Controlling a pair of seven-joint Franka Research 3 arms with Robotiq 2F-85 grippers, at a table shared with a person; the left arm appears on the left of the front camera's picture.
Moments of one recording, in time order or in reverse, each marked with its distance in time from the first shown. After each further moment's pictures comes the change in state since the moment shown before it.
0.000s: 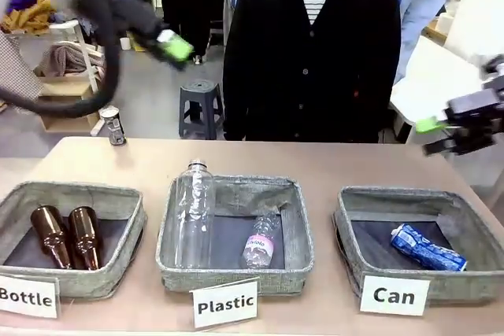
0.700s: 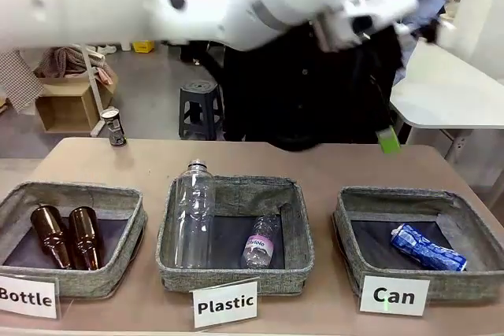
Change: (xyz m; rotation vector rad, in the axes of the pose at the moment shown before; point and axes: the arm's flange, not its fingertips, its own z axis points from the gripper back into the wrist) left arm 0.156 -0.094 -0.356 -0.085 0.535 -0.634; right arm -0.108 -0.049 0.238 -0.360 -0.290 -0.116
